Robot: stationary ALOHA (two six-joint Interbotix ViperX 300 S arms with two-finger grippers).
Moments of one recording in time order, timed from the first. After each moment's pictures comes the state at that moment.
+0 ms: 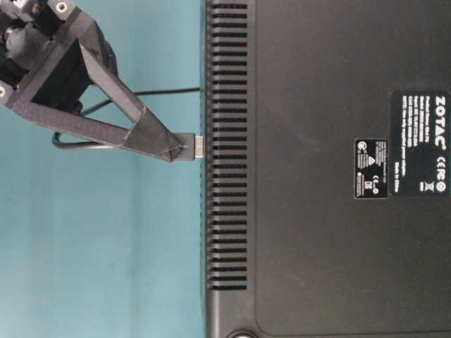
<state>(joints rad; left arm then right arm) 0.00 -1.03 1.04 0.01 0.17 -0.09 0.14 -0.09 0.23 -0.09 0.81 0.18</state>
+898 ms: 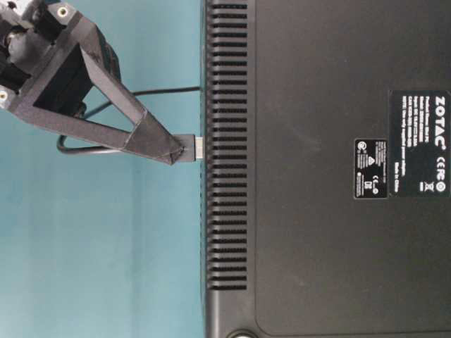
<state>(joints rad) 0.00 -1.04 1.04 0.01 0.17 -0.11 0.13 -0.09 0.23 -0.08 0.80 0.18</state>
